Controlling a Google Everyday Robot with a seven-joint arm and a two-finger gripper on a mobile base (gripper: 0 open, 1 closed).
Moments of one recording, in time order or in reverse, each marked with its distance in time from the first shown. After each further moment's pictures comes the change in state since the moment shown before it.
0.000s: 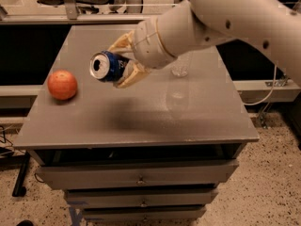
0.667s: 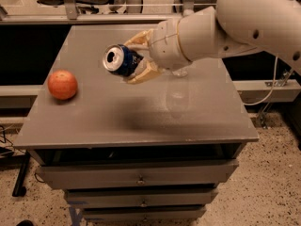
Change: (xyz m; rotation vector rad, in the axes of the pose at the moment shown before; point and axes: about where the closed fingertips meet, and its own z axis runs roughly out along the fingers) arm 0.018 -0.002 -0.028 0.124 -0.002 0.122
